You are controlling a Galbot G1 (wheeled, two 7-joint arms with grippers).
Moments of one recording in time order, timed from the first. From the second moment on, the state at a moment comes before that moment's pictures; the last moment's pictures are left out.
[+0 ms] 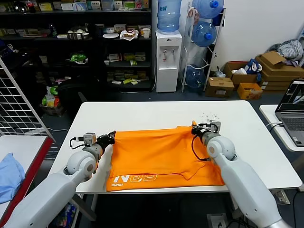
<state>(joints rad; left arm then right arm) 0.76 -0.86 0.13 -1.65 -1.03 0.33 -0.36 -0.83 1.04 0.20 1.62 0.92 -0.59 0.37</state>
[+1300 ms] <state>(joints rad) 1.18 -0.73 -0.02 -2.04 -0.93 0.30 -0.41 -1.37 0.85 0.45 2.15 0.97 -0.68 0.43</state>
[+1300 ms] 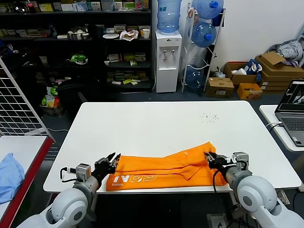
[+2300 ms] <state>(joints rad) 1.27 -0.81 -0.05 -1.94 -0.87 0.27 -0.39 -1.49 0.88 0.54 2.22 0.96 -0.67 0.42</state>
